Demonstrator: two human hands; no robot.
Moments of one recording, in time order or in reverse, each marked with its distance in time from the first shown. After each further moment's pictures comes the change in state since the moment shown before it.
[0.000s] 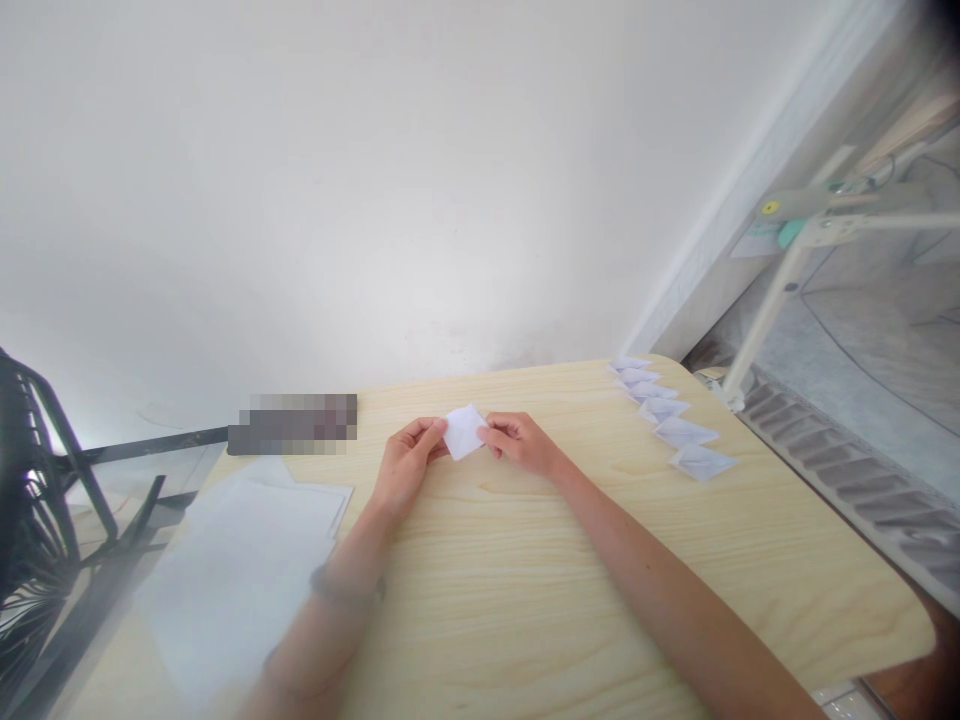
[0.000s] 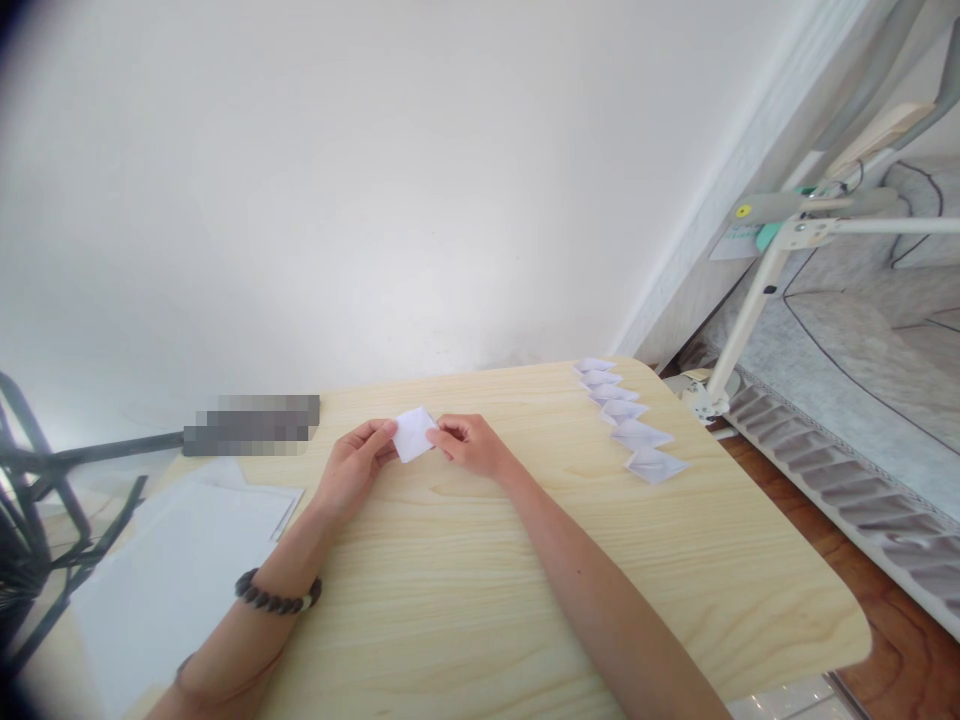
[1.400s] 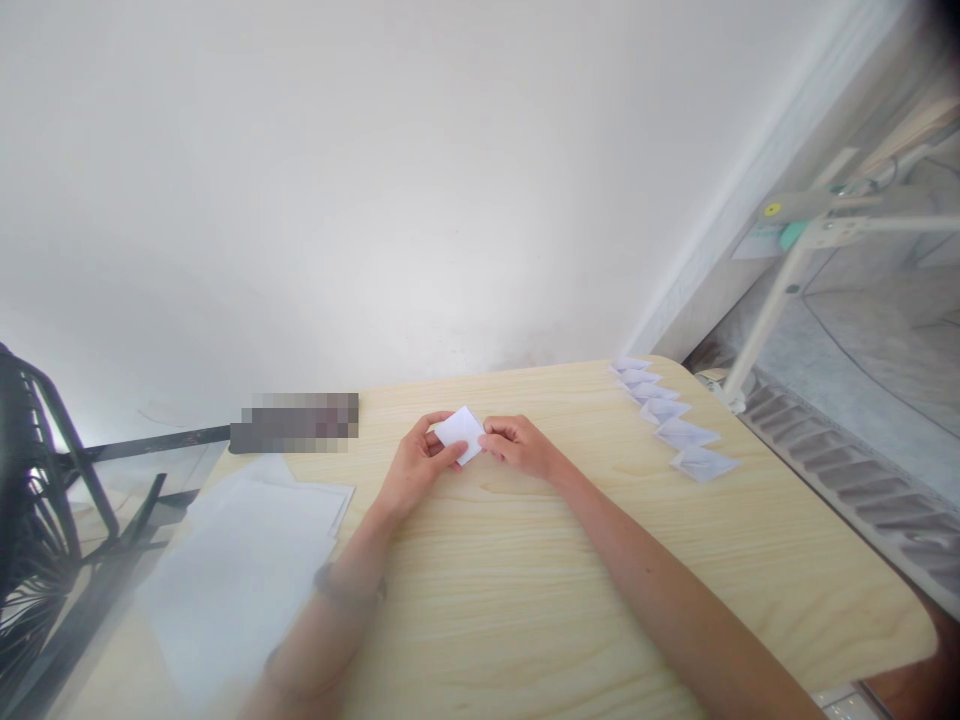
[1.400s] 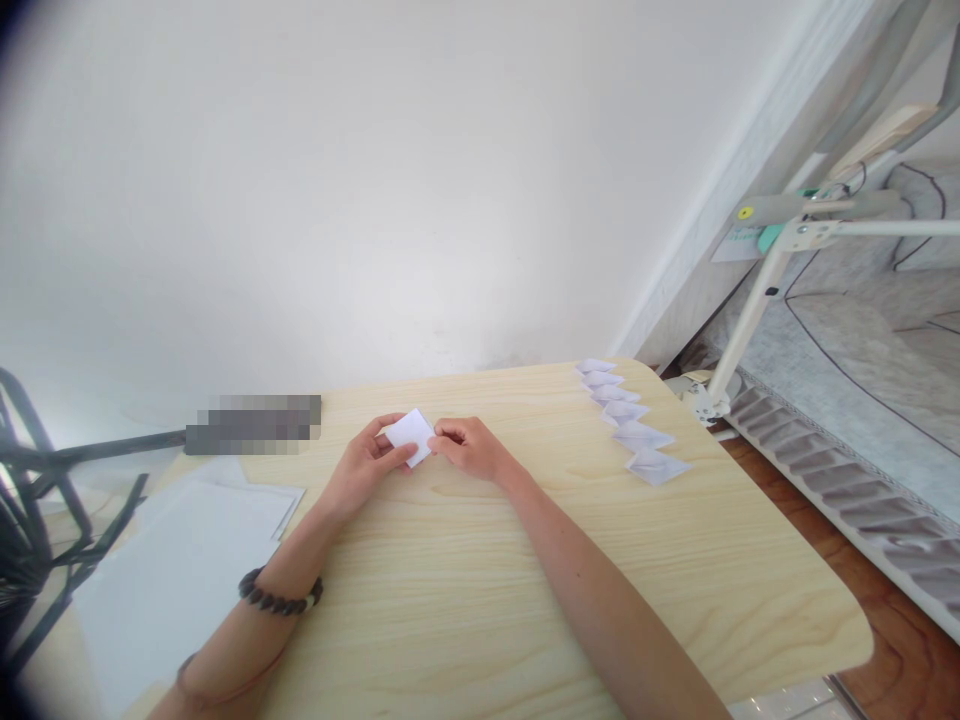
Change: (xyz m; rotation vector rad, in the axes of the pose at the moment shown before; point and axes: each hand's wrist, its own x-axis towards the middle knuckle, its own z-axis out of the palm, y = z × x) left_hand -0.005 0.007 0.004 0.256 -0.109 0.003; right_hand 0.000 -0.001 0.002 -0.038 -0.035 0.015
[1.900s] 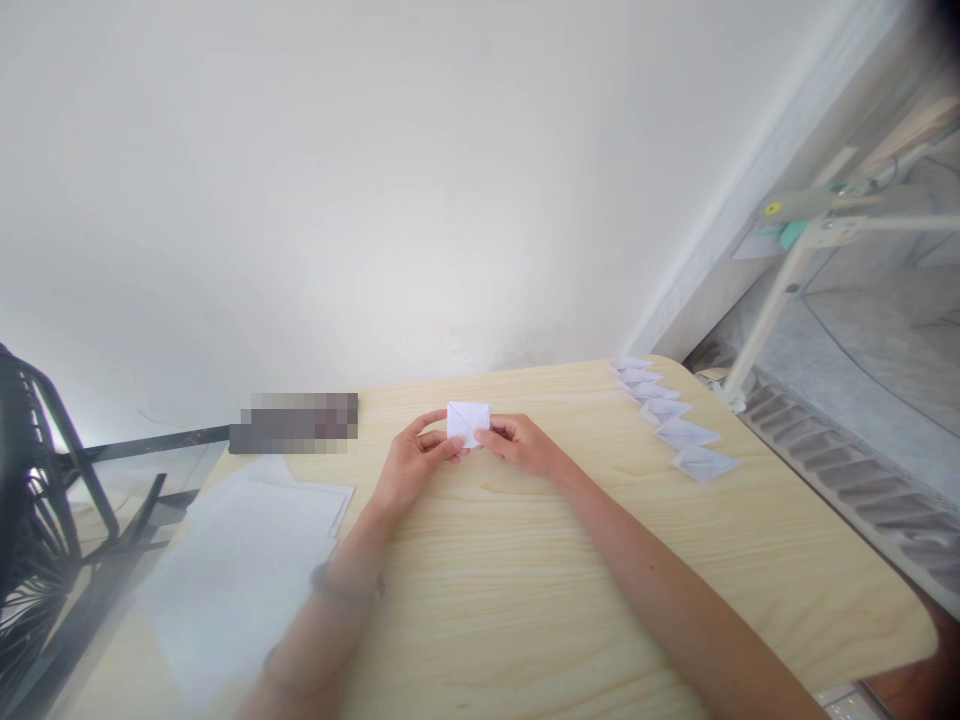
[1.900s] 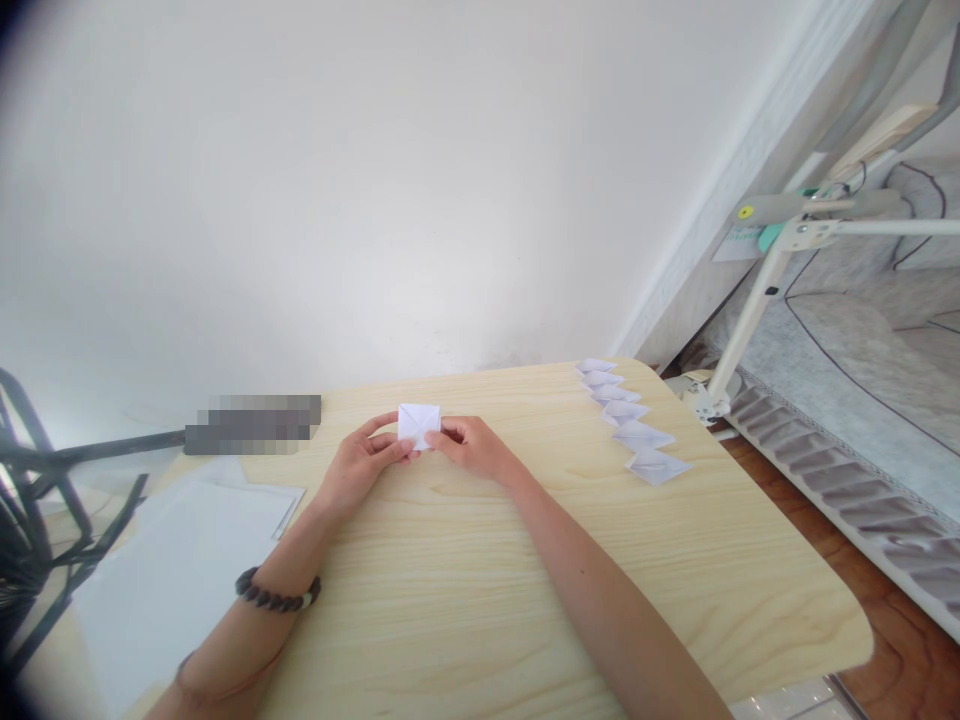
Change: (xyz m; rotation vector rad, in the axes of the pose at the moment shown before) left_hand 0.000 0.001 -0.005 -0.050 0.023 -0.026; right_hand 0.000 0.002 0.000 0.001 0.010 0.019
